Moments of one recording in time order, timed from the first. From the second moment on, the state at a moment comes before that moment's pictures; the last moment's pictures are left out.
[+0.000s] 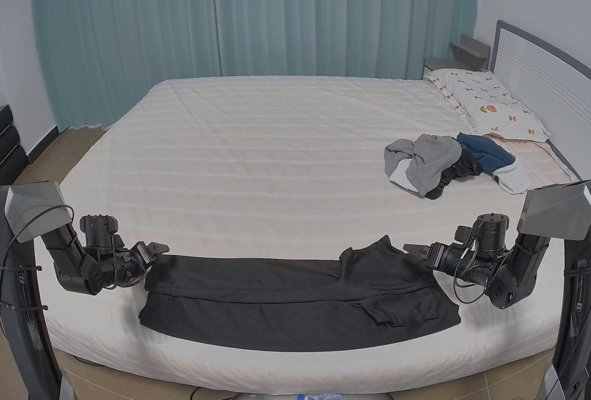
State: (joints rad) left arm 0.14 2.33 -0.72 -0.90 -0.28 -0.60; right arm 0.13 2.36 -0.61 -1.30 0.29 0.45
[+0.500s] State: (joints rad) left arm 0.15 2.33 -0.71 -0.90 -0.28 -0.58; right arm 0.20 2.38 -0.72 -1.16 0.29 0.38
